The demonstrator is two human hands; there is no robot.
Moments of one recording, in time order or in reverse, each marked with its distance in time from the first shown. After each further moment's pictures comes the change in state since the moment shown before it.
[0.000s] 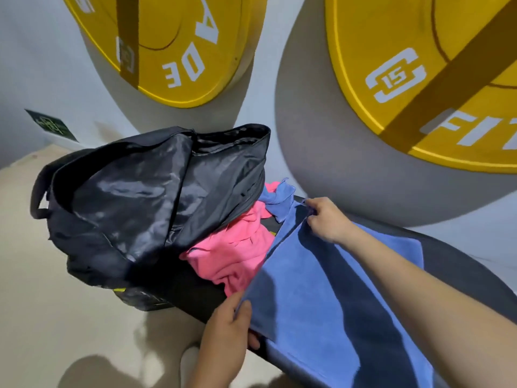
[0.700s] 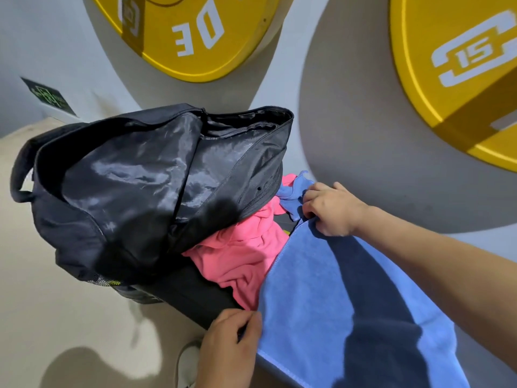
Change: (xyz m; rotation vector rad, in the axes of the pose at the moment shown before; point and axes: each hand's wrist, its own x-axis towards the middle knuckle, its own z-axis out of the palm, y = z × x) left_hand 0.015 -0.022 0.001 0.186 0.163 0.037; right_hand 0.044 -0.007 0.002 -1.008 -0.226 -0.478
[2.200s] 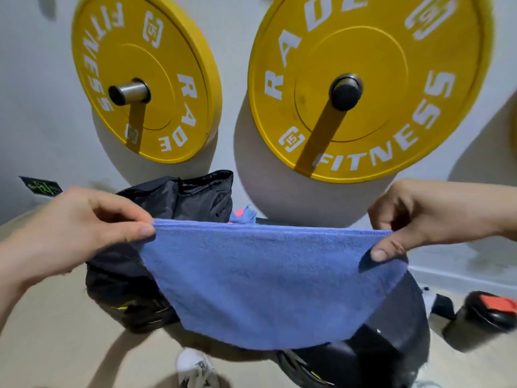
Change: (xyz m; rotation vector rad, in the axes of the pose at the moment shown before) left_hand -0.119 0.188 -0.259 0.171 -0.102 0.630; right_hand -0.386 -0.037 -0.223 0.770 0.063 0.007
